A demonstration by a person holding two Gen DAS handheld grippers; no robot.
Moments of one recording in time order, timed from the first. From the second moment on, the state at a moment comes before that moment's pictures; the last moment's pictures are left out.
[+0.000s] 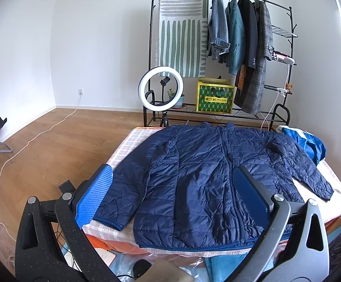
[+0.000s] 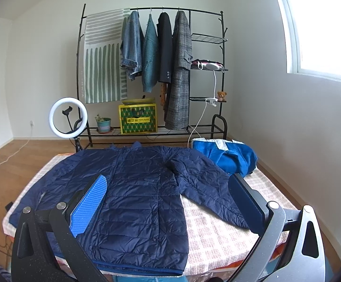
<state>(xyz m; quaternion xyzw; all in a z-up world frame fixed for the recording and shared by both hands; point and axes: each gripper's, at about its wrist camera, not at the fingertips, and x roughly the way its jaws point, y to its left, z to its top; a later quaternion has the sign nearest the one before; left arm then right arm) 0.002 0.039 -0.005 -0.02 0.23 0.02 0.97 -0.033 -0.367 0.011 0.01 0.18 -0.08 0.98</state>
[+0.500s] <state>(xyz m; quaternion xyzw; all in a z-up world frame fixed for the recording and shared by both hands) 0.002 0.051 -0.003 -0.03 0.22 0.03 0.98 -0.029 -0.354 0.011 0.00 0.17 -0.07 0.98</state>
